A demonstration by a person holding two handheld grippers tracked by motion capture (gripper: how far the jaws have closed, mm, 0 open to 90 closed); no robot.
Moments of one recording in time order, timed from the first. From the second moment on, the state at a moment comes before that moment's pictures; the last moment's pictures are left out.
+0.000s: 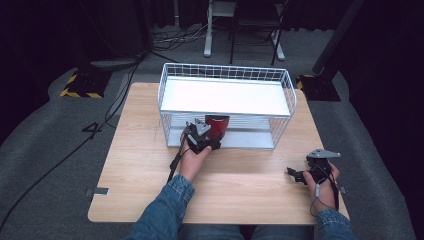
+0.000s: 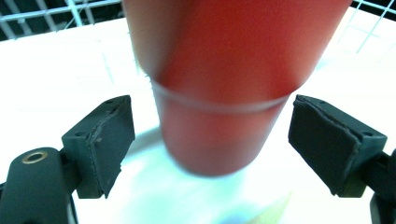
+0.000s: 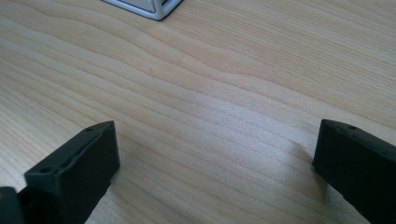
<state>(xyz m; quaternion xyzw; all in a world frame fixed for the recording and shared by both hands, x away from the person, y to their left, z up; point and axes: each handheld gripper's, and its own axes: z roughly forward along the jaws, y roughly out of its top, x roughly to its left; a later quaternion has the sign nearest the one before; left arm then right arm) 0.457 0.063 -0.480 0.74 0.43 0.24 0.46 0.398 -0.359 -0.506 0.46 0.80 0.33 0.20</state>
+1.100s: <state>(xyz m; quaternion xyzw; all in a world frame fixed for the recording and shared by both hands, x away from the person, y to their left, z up) 0.362 0.134 -0.440 0.76 0.38 0.24 0.47 0.398 -0.359 -0.506 0.46 0.80 0.33 0.20</state>
